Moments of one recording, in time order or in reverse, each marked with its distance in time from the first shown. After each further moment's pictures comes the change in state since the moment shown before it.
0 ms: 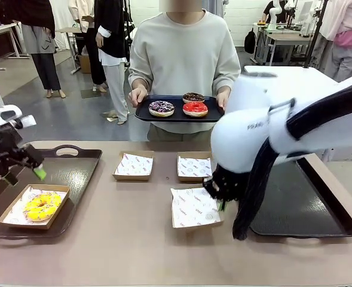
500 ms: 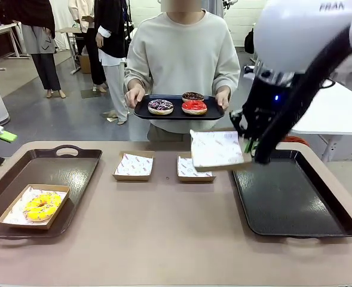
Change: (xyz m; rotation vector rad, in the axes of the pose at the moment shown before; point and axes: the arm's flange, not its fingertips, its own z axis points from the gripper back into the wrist) left arm -0.064 0.041 0.076 -0.560 -0.143 0.049; right arm 0.033 -0.036 0.153 0.020 -0.079 -0.084
